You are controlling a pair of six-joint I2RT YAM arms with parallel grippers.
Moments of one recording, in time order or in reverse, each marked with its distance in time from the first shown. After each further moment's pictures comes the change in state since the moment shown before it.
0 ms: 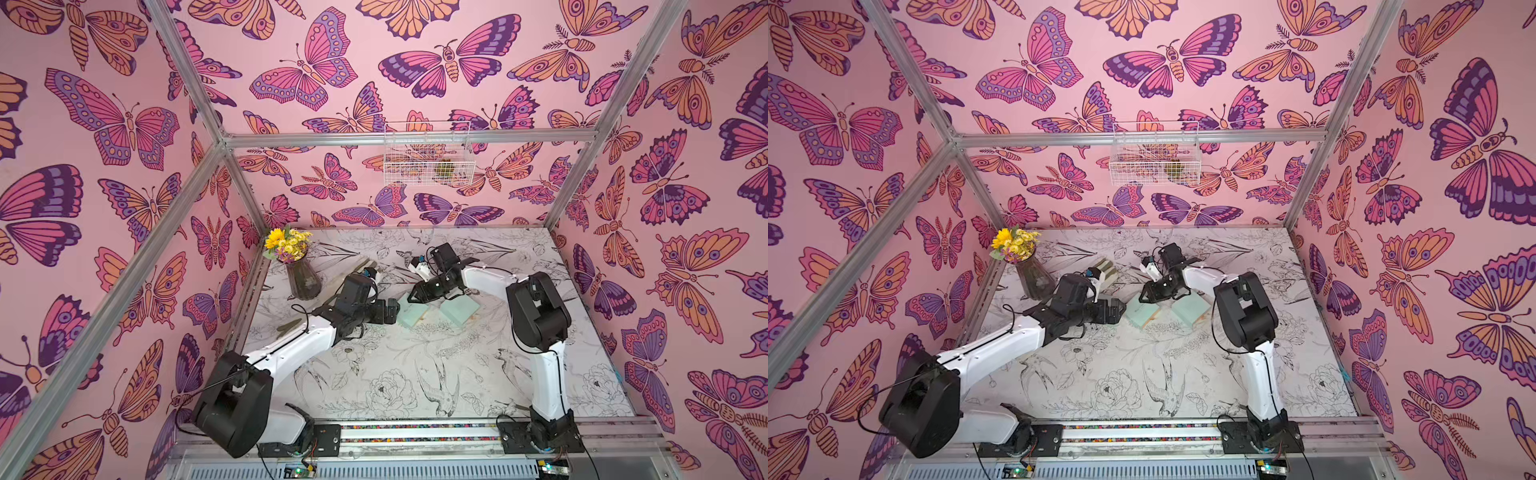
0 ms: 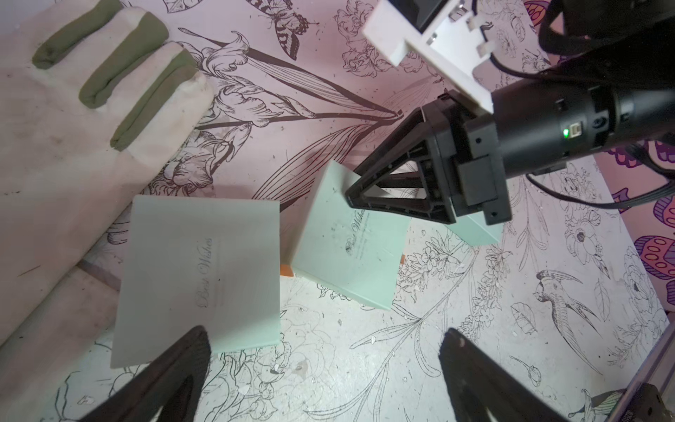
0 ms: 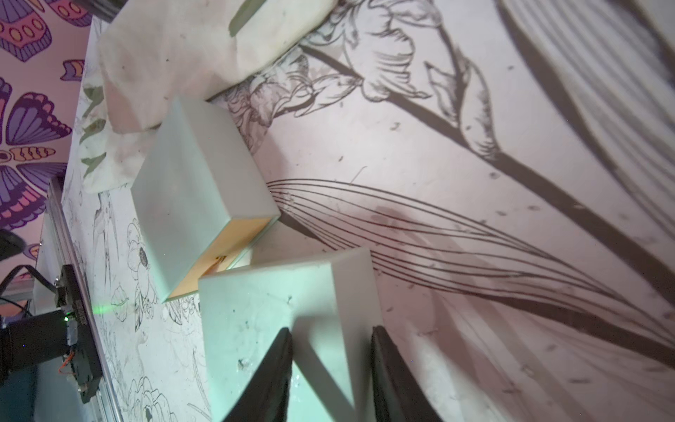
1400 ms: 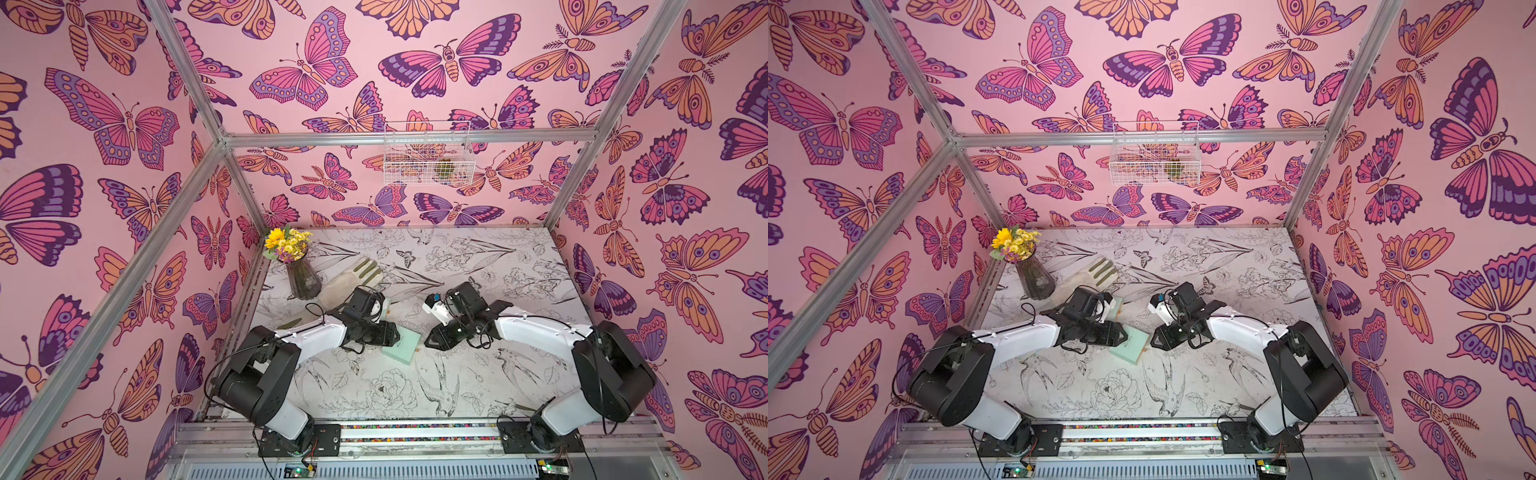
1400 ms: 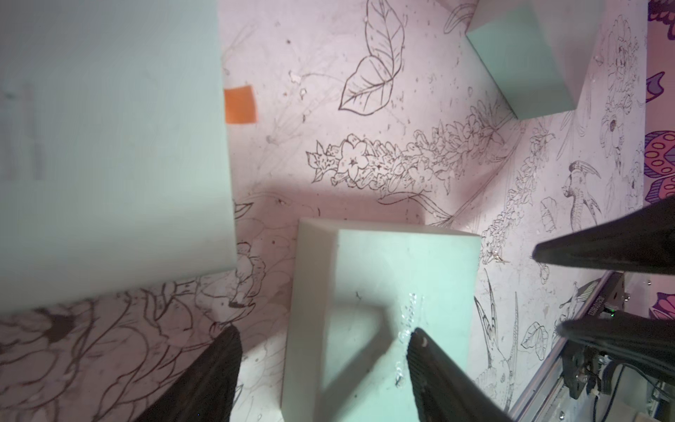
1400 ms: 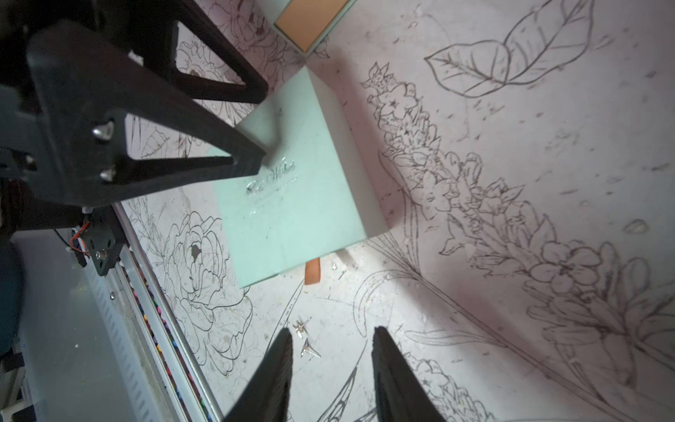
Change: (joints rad) left arm 0.000 0.189 -0.060 -0.051 0.240 0.016; right arm 0.143 -0.597 -0.658 0.097 0.095 0.079
